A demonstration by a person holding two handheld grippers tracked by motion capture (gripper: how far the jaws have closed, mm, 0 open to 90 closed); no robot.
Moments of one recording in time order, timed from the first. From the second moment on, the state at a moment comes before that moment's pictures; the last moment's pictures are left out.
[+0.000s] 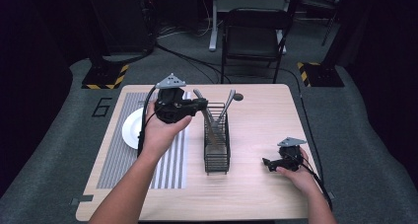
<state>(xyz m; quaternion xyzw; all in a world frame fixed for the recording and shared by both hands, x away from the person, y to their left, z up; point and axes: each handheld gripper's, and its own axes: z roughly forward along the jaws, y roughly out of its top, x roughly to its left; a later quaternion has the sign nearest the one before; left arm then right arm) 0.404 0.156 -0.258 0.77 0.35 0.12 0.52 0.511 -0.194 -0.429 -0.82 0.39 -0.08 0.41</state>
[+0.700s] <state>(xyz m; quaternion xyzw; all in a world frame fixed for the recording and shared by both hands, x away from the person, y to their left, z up) 0.389 0.187 -0.231 0.74 0.36 0.15 0.54 0.511 -0.194 -0.429 -0.82 0.39 -0.08 0.41</state>
